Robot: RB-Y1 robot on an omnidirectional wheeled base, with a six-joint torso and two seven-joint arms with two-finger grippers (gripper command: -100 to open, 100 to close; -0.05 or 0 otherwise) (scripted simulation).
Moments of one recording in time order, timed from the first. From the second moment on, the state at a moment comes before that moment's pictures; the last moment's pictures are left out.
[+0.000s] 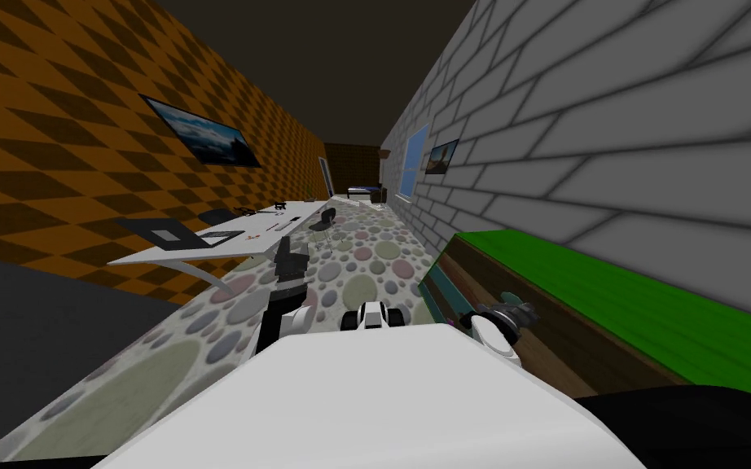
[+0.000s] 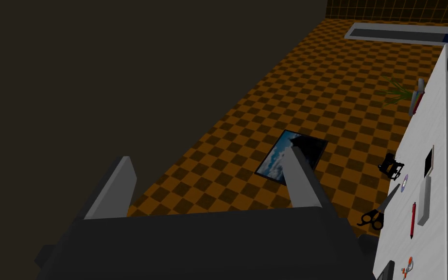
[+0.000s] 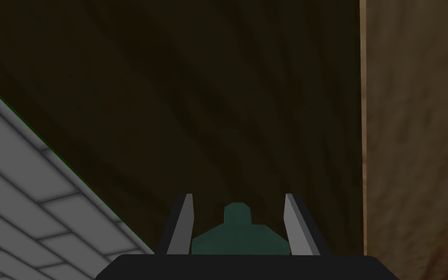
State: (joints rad) left arm 0.50 0.00 0.03 -2.21 0.01 -0.44 0.02; right arm 0.41 -0.26 -0.35 -1.45 1.58 0.82 0.70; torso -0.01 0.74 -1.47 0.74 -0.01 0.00
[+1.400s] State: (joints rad) left arm 0.50 0.00 0.03 -2.21 0.01 -0.44 0.02; right arm 0.40 -0.29 -0.33 -1.48 1.58 0.77 0.72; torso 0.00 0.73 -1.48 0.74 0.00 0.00
